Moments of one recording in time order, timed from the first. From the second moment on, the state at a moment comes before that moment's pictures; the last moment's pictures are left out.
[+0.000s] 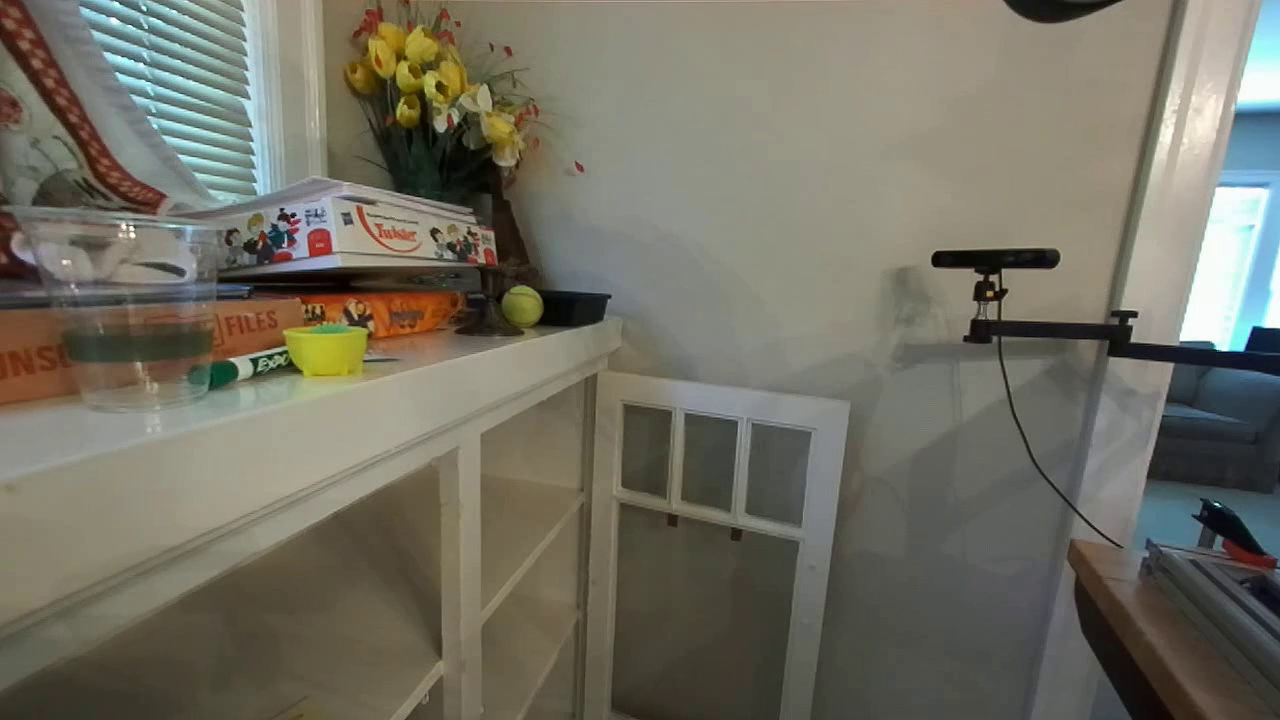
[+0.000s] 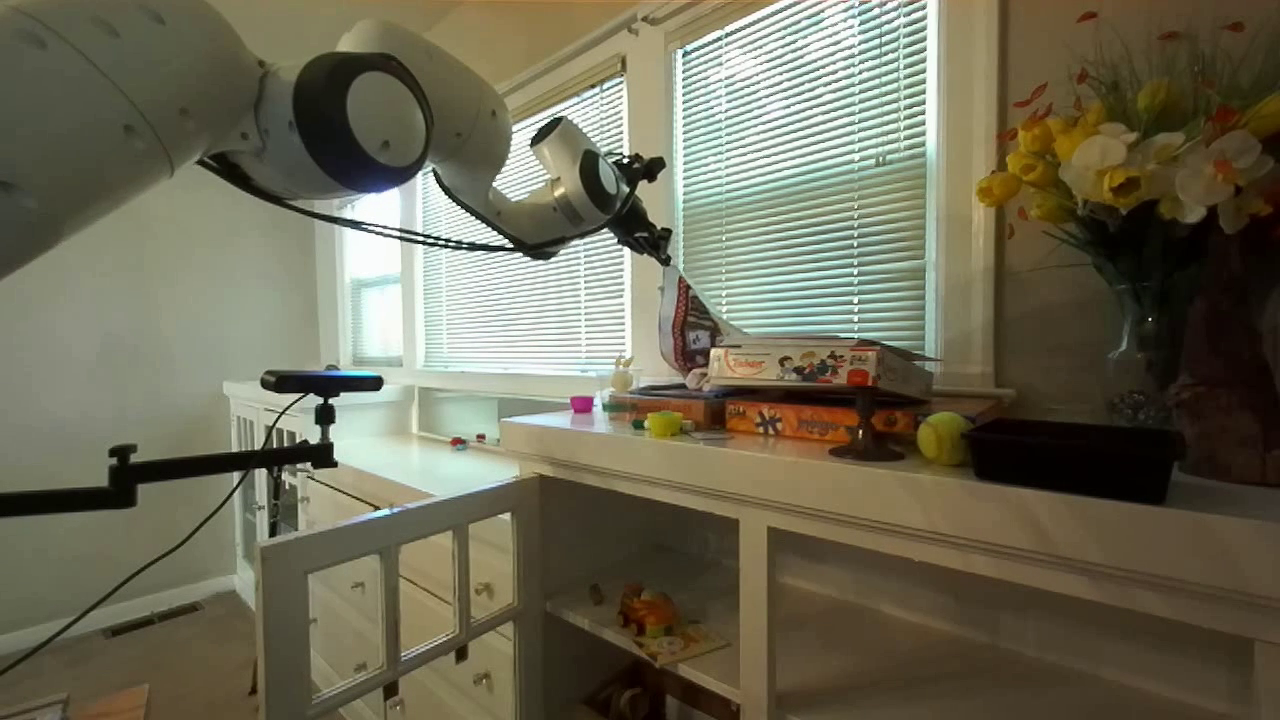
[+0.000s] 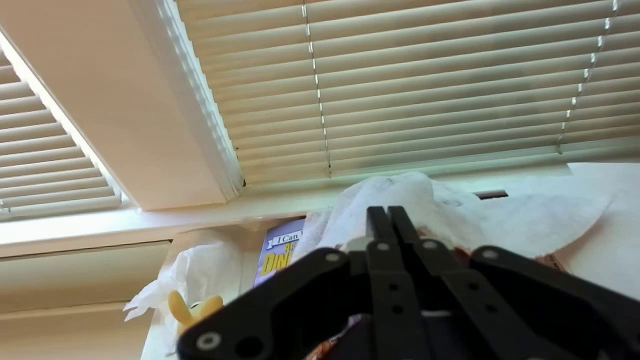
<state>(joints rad) 0.29 0.76 0.13 -0.91 -0.54 2.76 -2.51</state>
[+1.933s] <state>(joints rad) 0.07 0.50 0.54 -1.02 -0.25 2.28 -2.58</state>
